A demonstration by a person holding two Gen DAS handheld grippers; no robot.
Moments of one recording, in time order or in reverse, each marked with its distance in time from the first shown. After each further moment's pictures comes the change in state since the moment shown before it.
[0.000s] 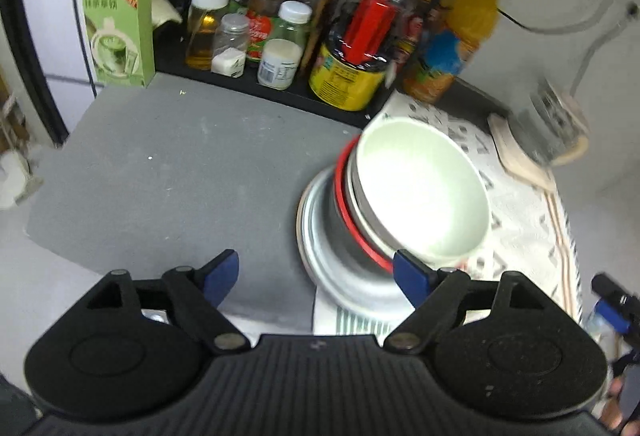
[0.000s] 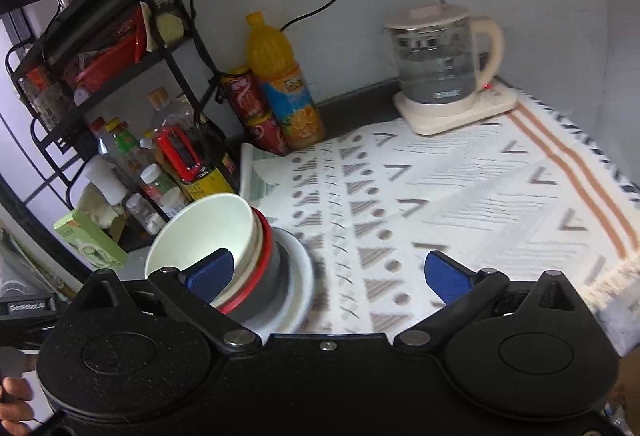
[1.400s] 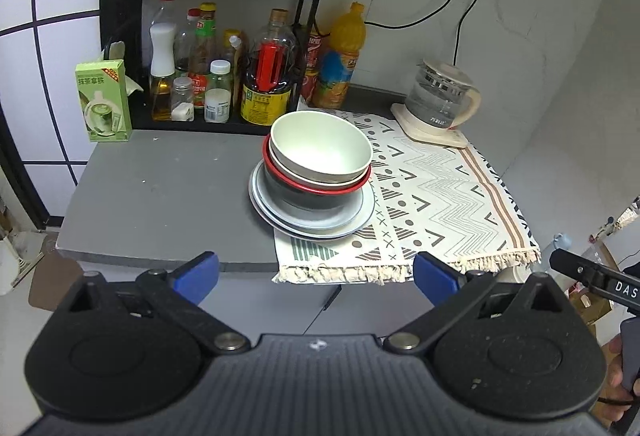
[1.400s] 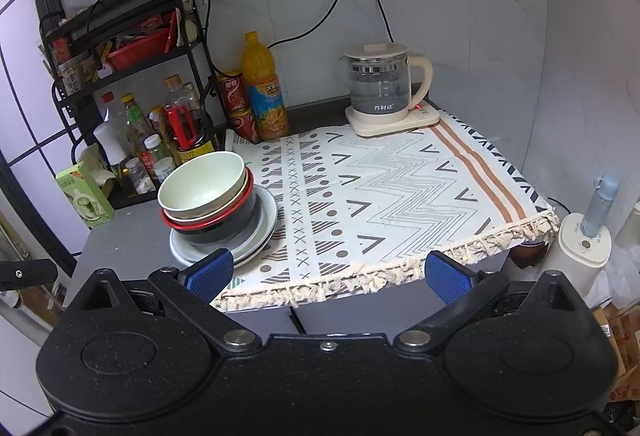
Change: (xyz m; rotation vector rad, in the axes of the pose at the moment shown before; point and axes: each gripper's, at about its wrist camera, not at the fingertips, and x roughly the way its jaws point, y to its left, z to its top) left arm -0.147 -0.018 -0.116 0.241 -0.172 -0.124; right arm -0.150 0.016 -0.083 -0.093 -0.077 -0.147
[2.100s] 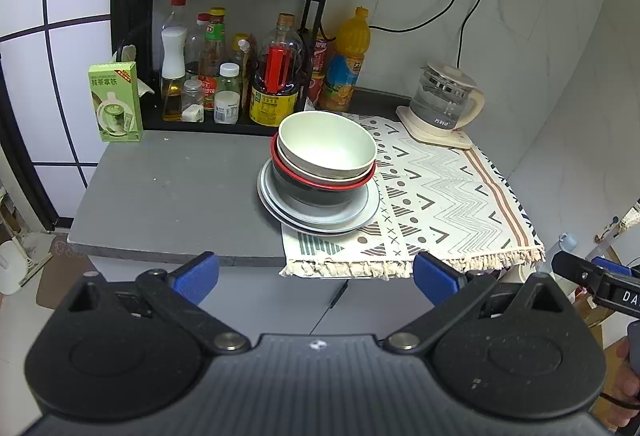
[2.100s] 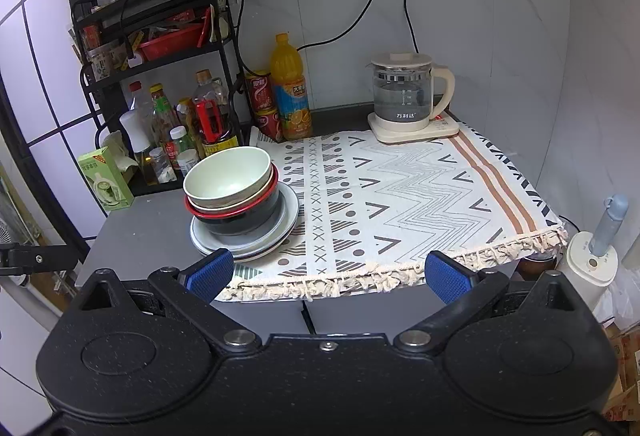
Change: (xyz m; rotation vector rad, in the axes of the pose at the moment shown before) left arm -0.012 -0.002 -0.011 0.006 -0.020 0.022; right arm -0.018 0.012 -0.006 -0.071 -0.020 0.041
